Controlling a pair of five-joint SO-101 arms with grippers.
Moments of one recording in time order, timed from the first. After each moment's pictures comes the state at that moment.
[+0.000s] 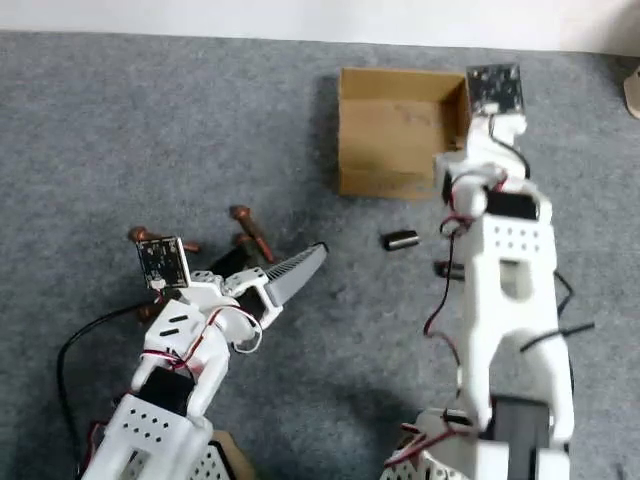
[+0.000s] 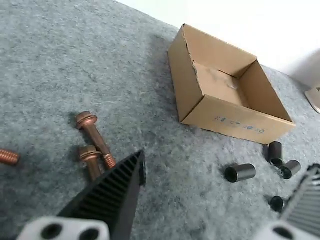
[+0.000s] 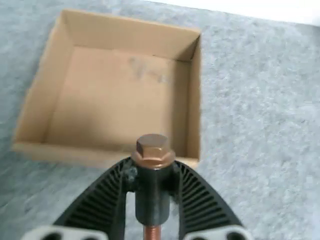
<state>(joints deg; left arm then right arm) 14.2 -82.1 96.2 15.2 33.7 1.1 -11.8 19.2 37.8 14.7</state>
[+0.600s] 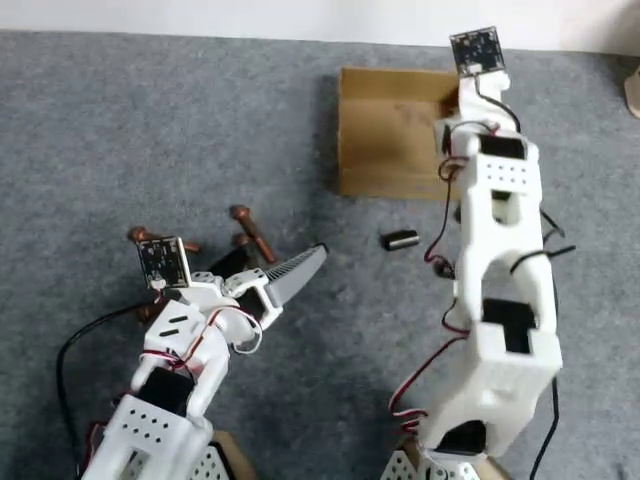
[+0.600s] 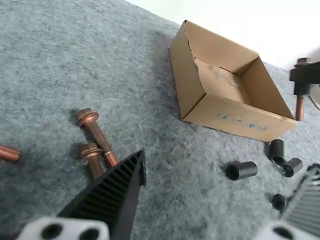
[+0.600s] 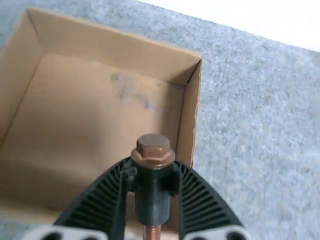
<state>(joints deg) 14.1 -82.1 96.2 15.8 33.6 1.4 18.6 -9.7 37.8 20.8</state>
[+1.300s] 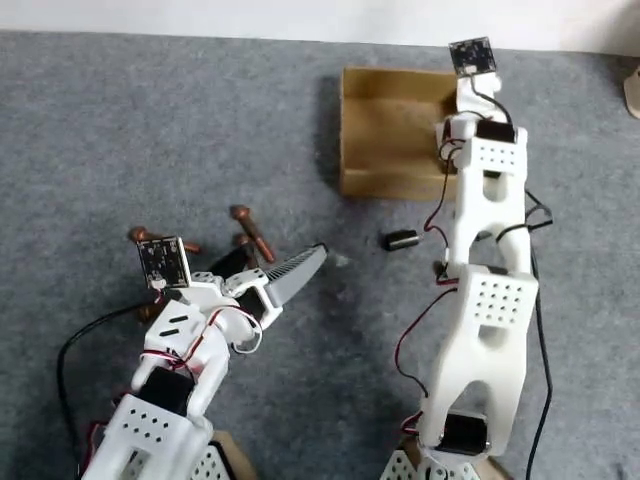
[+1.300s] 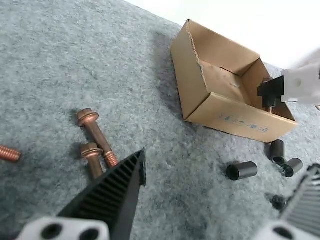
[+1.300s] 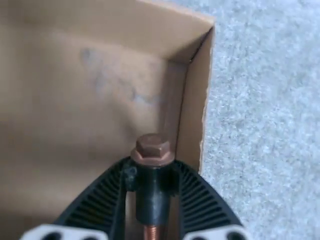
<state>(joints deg) 14.1 -82.1 96.2 15.8 33.6 4.0 50.8 -49.1 53.3 19.8</state>
